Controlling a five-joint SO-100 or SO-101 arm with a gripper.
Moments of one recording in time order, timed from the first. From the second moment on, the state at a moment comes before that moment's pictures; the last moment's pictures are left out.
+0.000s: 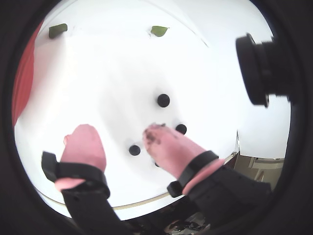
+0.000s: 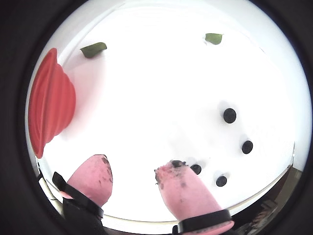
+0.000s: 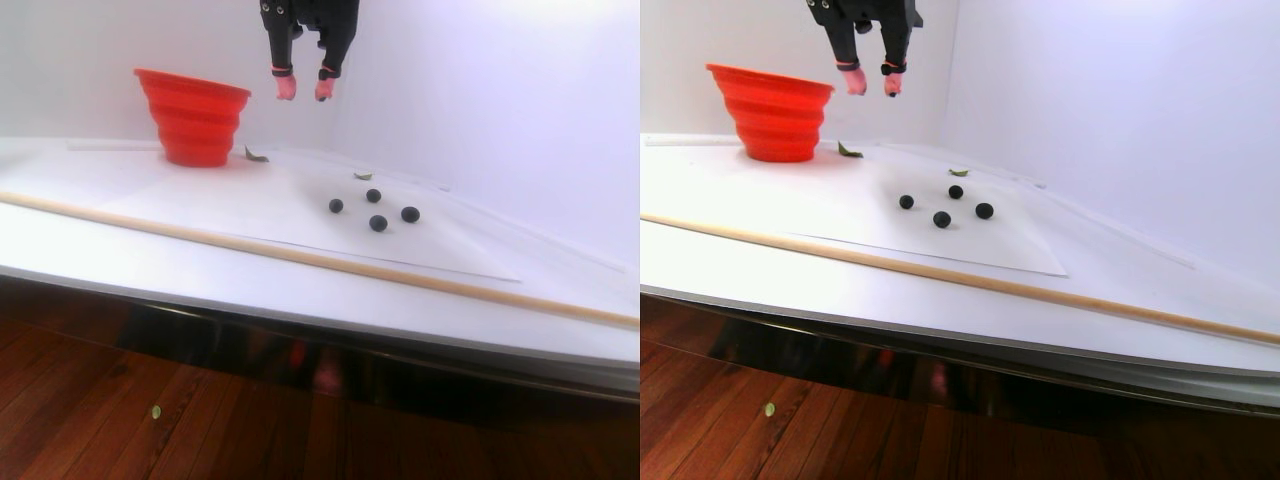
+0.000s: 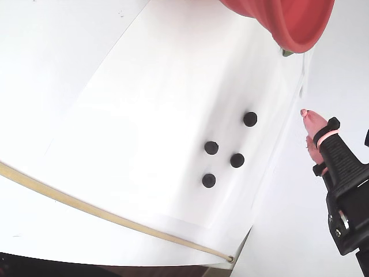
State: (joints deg) arm 3.0 121.6 123.8 12.6 -85.6
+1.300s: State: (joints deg) arm 11.2 118.9 129.8 9.5 -86.9
